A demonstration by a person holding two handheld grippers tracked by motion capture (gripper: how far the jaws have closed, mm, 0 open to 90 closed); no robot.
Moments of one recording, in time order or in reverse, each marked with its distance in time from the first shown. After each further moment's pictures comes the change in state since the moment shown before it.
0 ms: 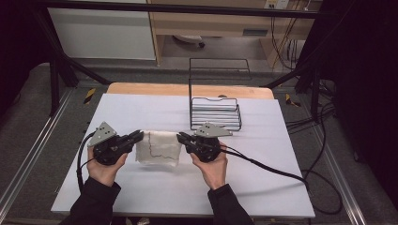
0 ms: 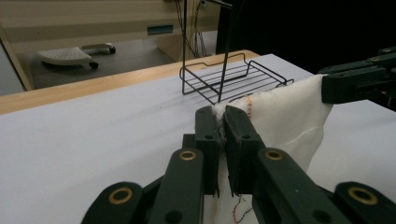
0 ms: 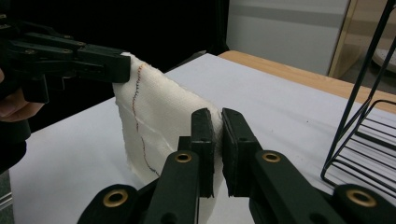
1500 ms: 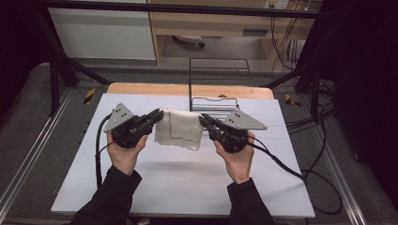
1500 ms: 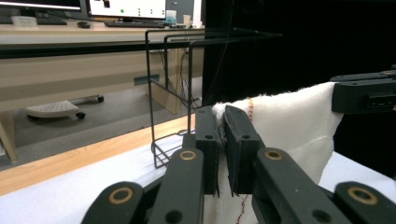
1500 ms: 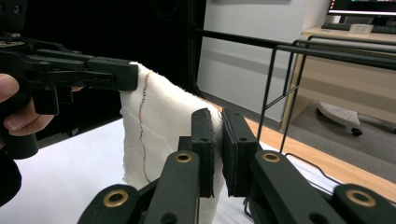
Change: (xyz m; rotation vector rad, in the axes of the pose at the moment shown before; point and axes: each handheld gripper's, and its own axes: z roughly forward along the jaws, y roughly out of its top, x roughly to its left) left arm -0.039 0.061 0.031 -0.173 -0.048 0.048; right arm -0.022 0.047 -0.067 -0.151 -0.112 -0.106
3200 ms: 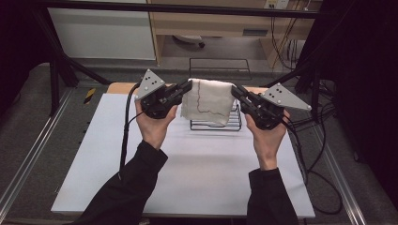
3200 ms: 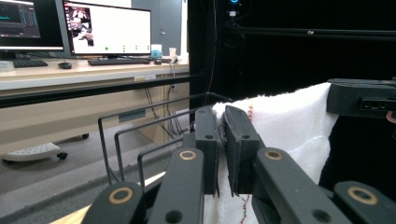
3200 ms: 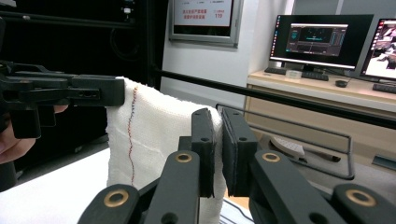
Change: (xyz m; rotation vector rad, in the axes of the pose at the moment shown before) left arm -0.030 0.071 0.067 -0.108 -0.047 0.036; right arm -0.059 0.052 -0.040 -0.148 -0.153 -0.035
